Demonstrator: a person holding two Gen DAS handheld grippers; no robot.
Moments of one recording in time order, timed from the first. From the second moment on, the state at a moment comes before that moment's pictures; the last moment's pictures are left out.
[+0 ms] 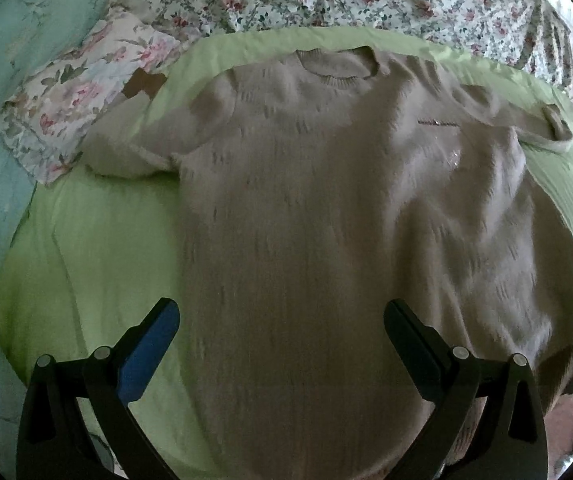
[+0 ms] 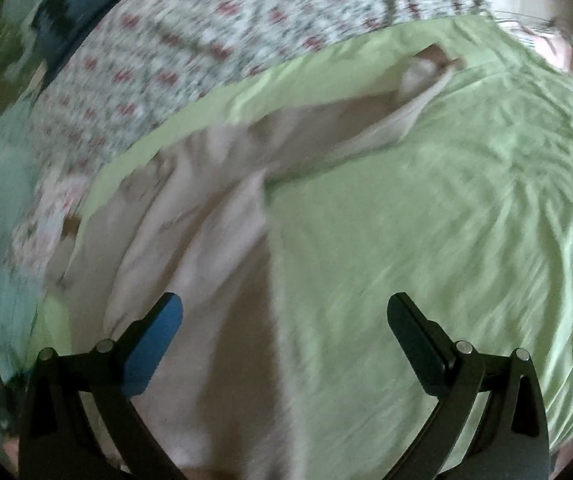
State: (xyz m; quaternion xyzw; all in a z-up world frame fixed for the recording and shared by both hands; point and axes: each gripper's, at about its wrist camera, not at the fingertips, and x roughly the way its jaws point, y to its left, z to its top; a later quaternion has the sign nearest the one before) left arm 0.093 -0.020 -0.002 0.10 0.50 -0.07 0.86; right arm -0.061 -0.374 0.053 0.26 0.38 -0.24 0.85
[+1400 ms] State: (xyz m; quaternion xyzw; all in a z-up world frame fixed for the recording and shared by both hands) left arm 0.150 0.005 -0.036 0.02 0.53 -0.05 0.84; right arm 0.158 -0.324 0.061 0.23 0.36 -0.06 0.90
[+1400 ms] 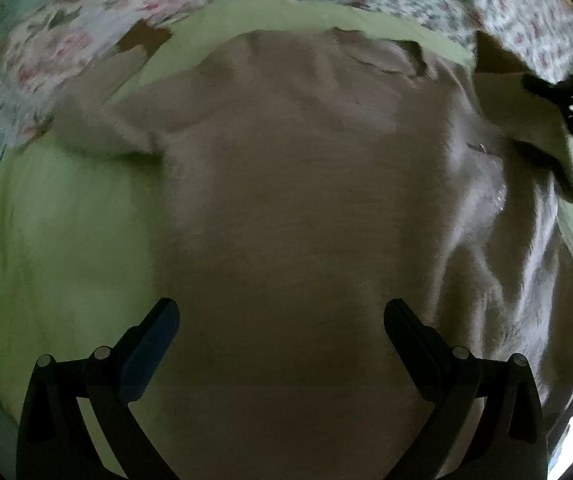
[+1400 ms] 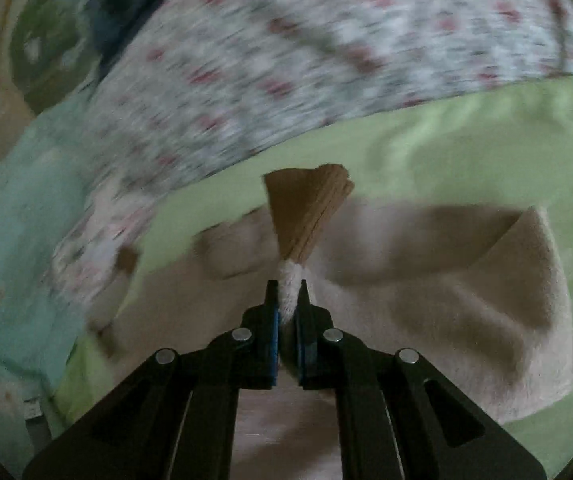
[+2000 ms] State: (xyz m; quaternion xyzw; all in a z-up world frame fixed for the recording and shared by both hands) left arm 0.199 0.014 -0.037 -0.12 0.53 -0.13 0.83; right arm 0.195 -0.204 -0.014 0.27 0.45 0.09 0.85
